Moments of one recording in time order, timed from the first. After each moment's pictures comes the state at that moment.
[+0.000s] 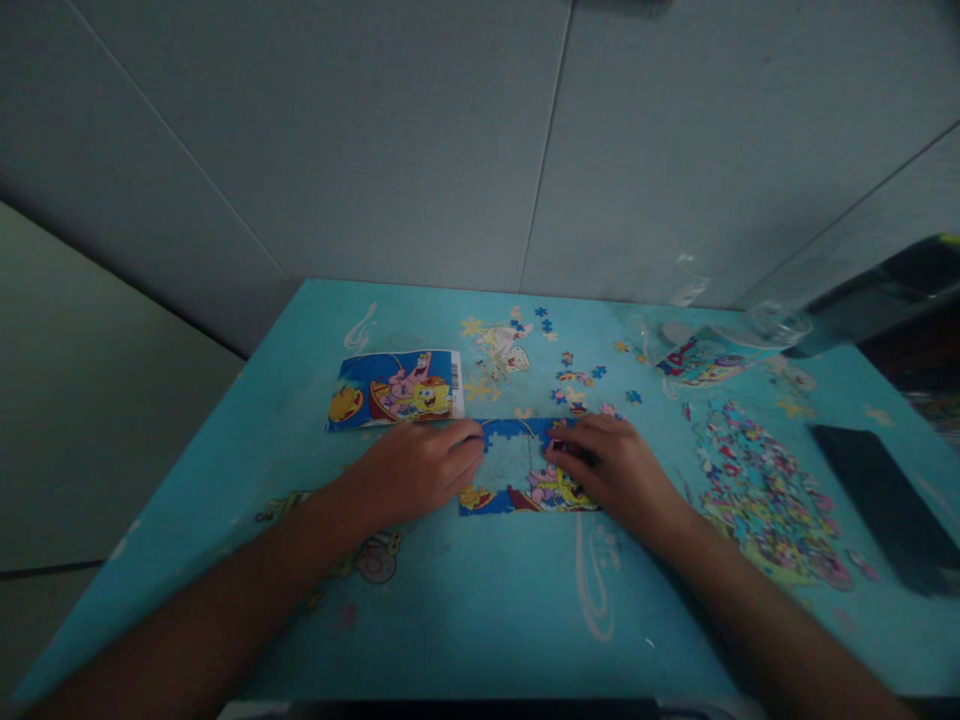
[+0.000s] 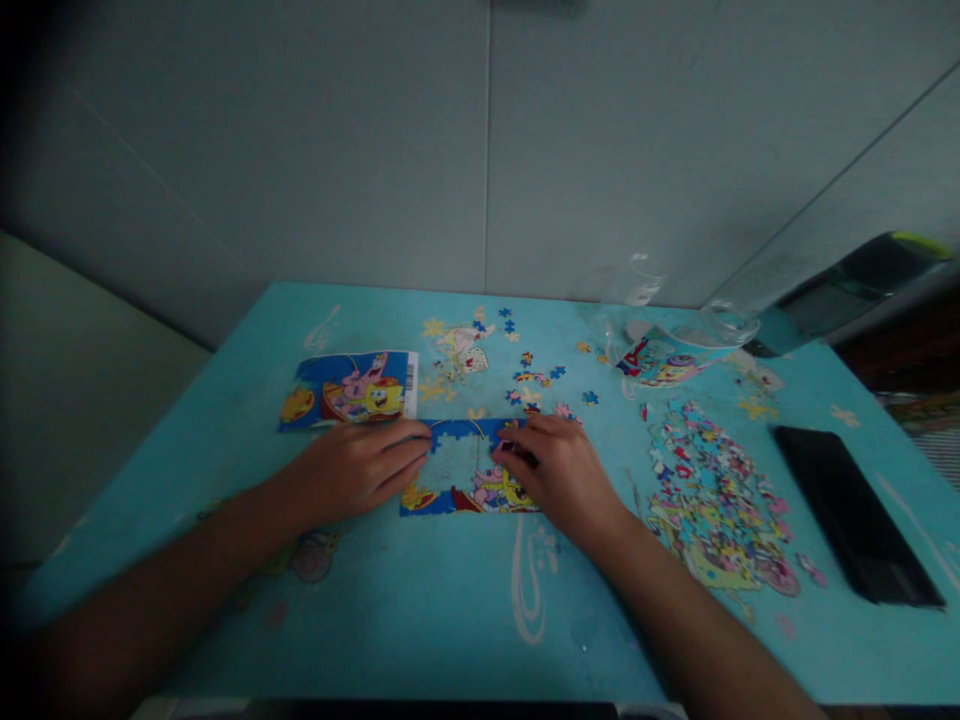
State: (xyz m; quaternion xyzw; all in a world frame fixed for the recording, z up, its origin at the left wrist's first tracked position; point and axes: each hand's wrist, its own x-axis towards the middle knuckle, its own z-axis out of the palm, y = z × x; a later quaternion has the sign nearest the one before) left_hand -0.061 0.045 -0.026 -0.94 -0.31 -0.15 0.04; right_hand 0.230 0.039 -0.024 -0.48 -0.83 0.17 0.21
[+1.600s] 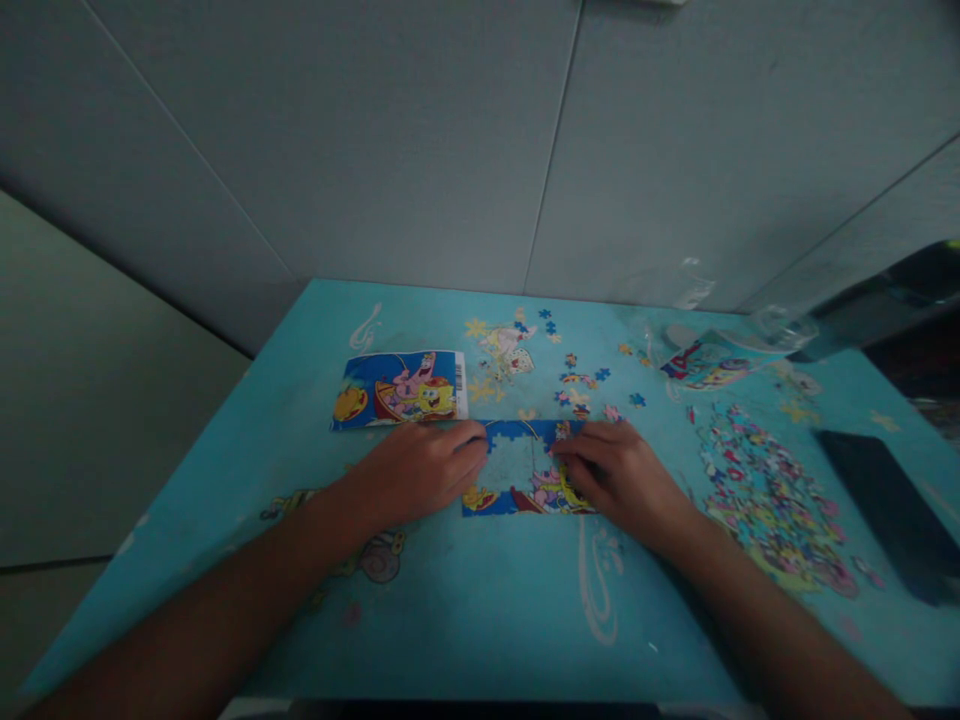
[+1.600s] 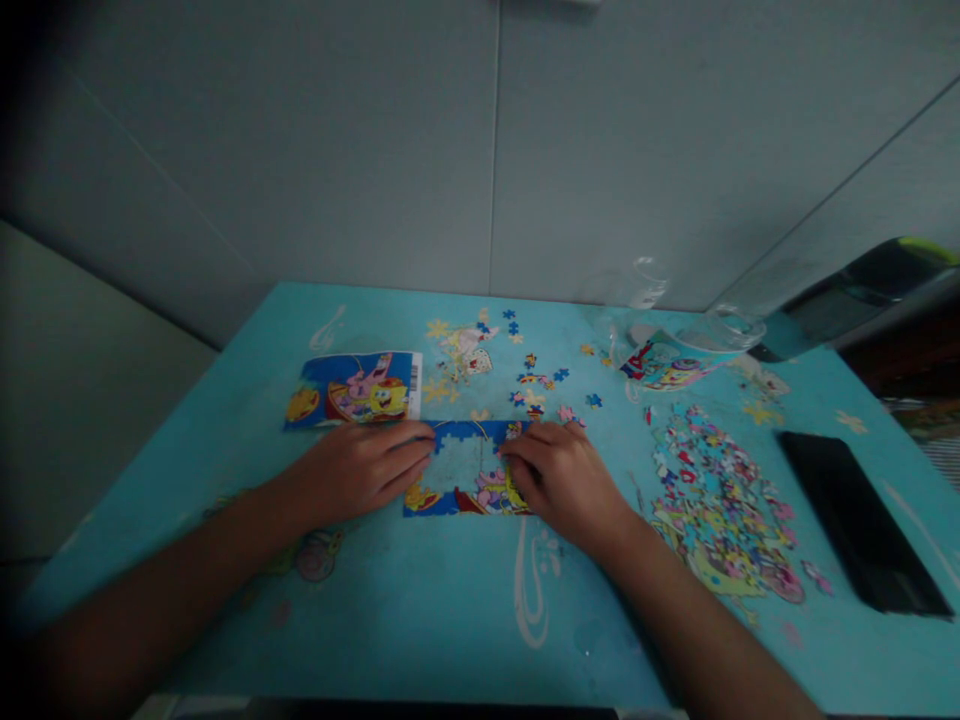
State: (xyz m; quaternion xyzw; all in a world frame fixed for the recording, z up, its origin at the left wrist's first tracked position) left_hand -0.060 0.044 -0.023 -0.94 -0.31 -0.14 0.04; right_hand 0.234 0.035 -0.015 -0.45 -0.86 0.16 0.17
